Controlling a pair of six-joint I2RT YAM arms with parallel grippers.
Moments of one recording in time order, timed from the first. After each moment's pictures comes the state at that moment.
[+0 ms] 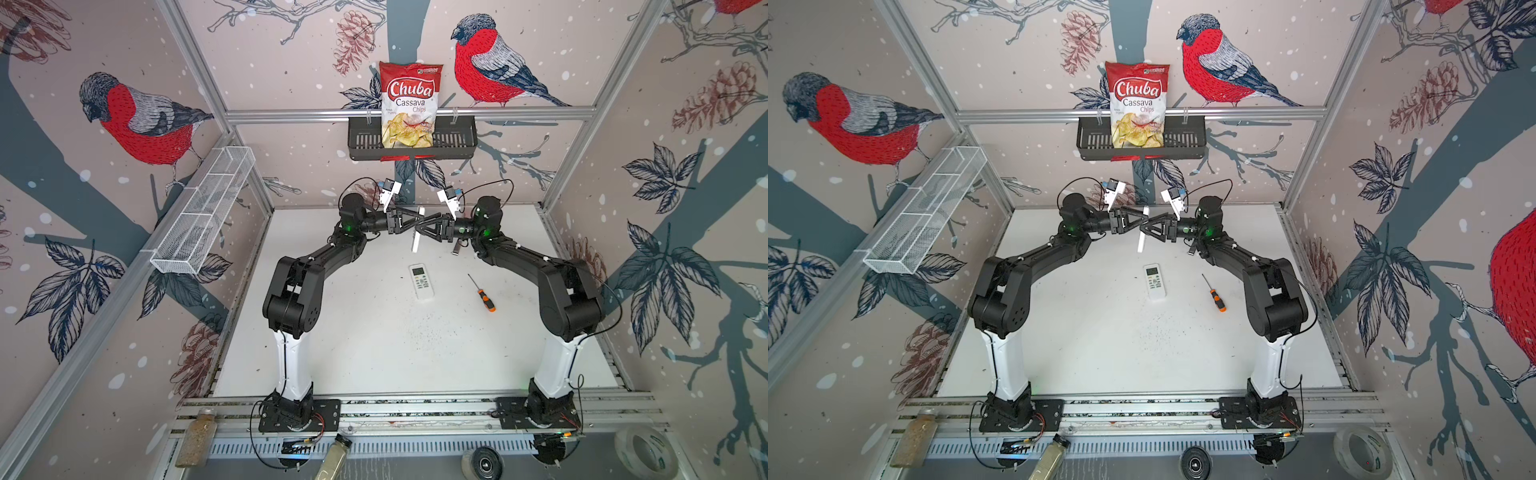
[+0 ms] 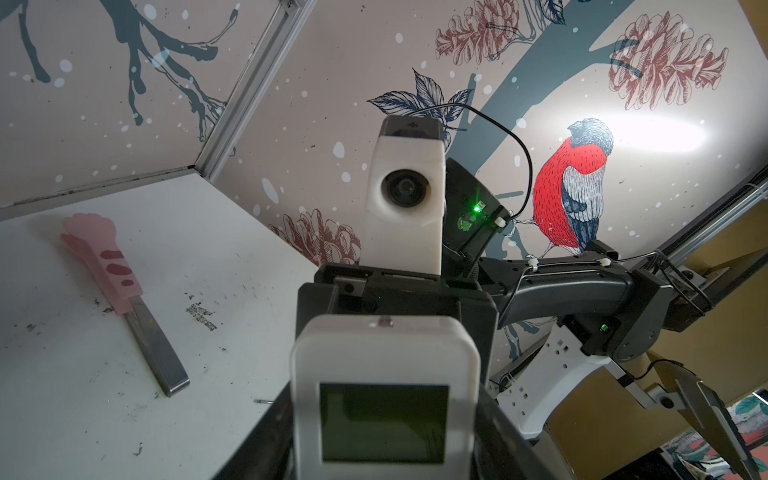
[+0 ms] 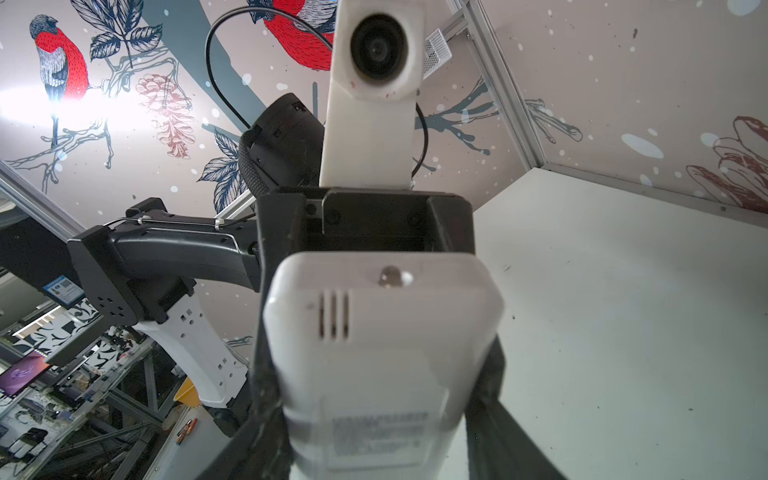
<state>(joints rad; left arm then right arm) -0.35 2.01 1.44 0.75 1.17 -0.83 0.37 1.92 1.31 0.63 -1.19 0.58</state>
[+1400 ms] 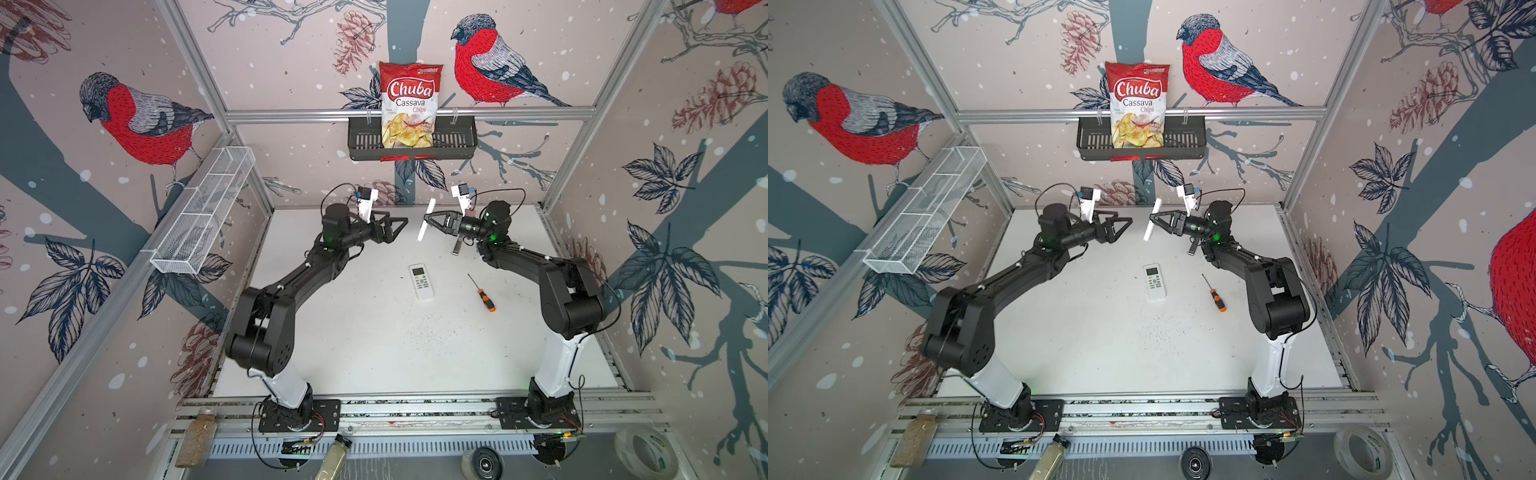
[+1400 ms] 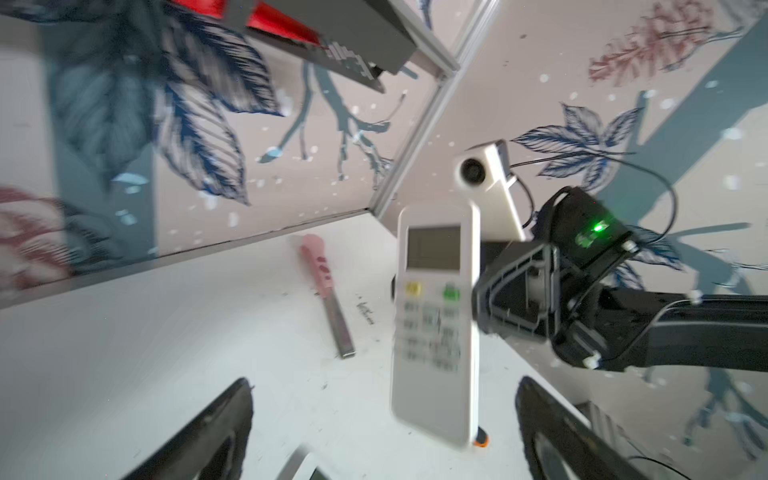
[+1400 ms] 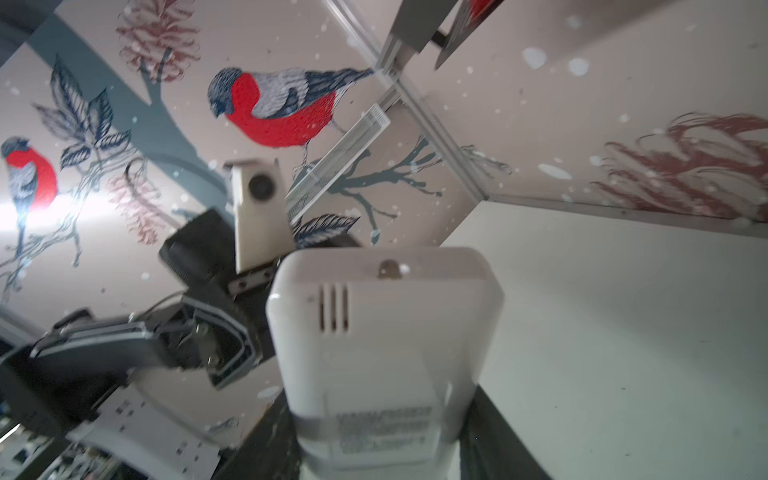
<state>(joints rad) -0.31 1.60 1.03 0.47 0.60 -0.39 0.32 1.93 1.26 0.78 -0.98 0.82</state>
